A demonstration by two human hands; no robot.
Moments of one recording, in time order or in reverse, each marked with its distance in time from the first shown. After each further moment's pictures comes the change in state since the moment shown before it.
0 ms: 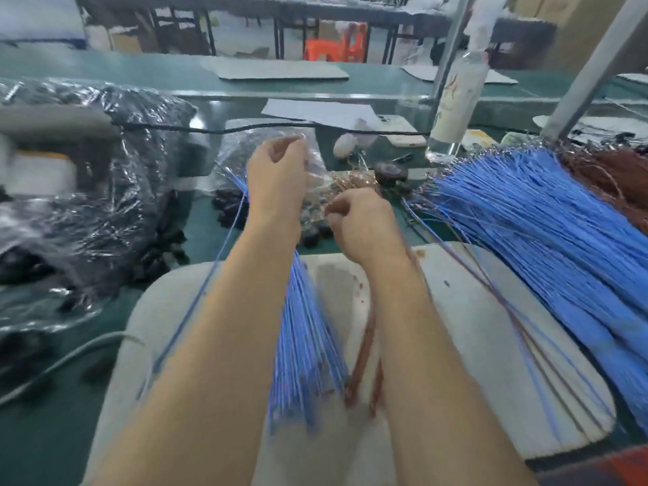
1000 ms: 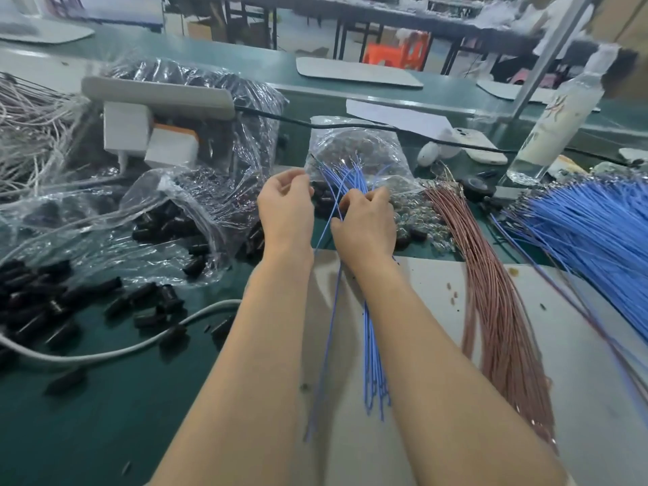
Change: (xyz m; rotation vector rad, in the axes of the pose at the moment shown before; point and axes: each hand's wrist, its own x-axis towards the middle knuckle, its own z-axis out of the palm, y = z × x) left_hand 0.007 -0.013 -0.111 -0.129 0.263 -0.056; right_hand 0.001 -0.070 0.098 -0.200 0.048 -0.068
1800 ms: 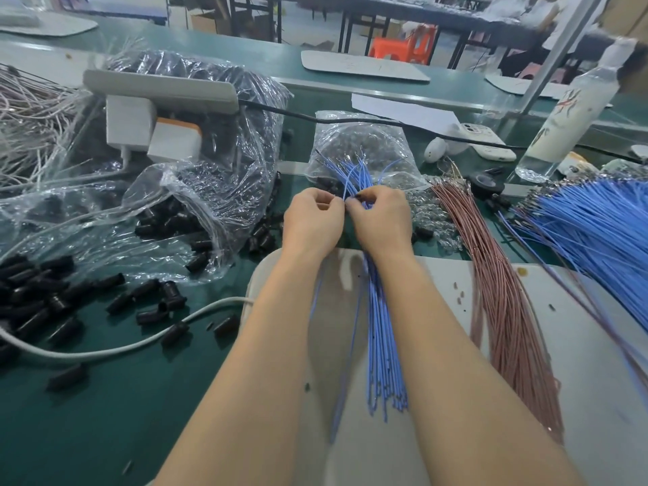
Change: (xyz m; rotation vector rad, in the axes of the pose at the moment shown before) left_hand 0.005 -0.020 0.001 0.622 -0.170 0.086; right_hand 0.010 0.011 -0.006 0.312 0.027 0.069
